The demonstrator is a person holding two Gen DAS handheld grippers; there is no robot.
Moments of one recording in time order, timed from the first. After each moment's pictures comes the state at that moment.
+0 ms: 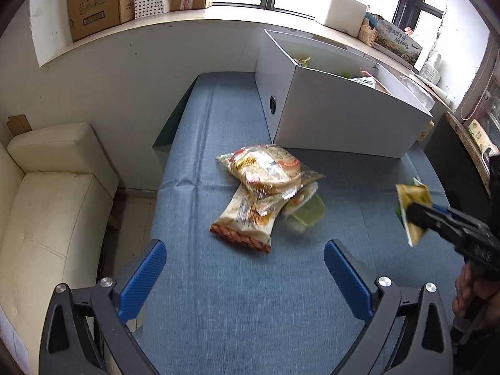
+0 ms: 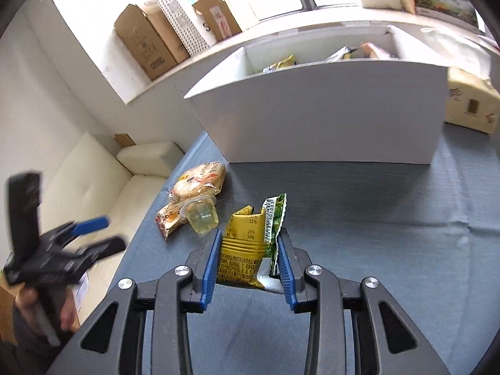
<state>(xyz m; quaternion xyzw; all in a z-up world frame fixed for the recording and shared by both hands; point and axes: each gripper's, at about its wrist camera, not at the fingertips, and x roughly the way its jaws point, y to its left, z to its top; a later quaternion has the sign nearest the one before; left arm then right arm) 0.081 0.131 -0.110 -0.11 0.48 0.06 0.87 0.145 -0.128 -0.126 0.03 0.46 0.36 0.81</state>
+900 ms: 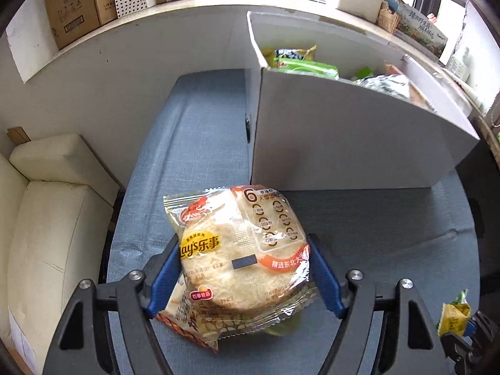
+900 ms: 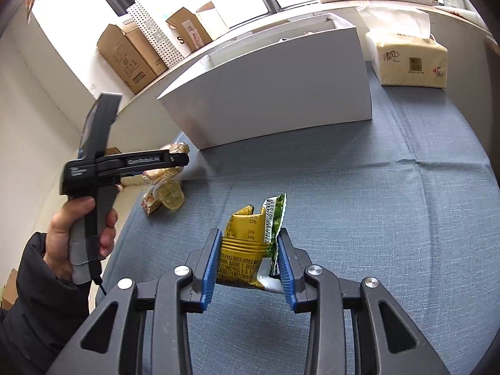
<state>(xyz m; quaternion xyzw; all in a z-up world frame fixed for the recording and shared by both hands) 0.165 0.091 -0.121 -0.09 0.49 0.09 0.86 0.127 -0.191 -0.133 0.06 0.46 0.33 0.82</state>
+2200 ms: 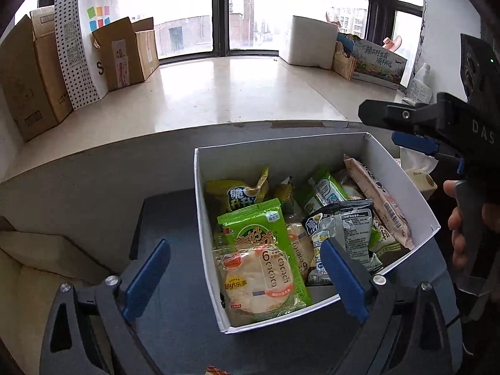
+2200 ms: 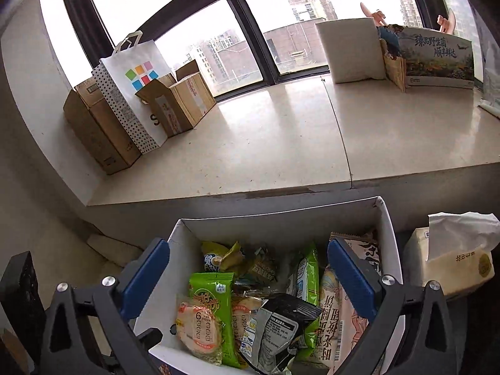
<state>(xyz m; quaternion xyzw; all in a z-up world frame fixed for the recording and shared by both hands) 0.274 0.091 -0.025 -0.02 0.41 0.02 0.91 0.375 -0.094 -0.014 0.07 0.39 0.29 0.87</state>
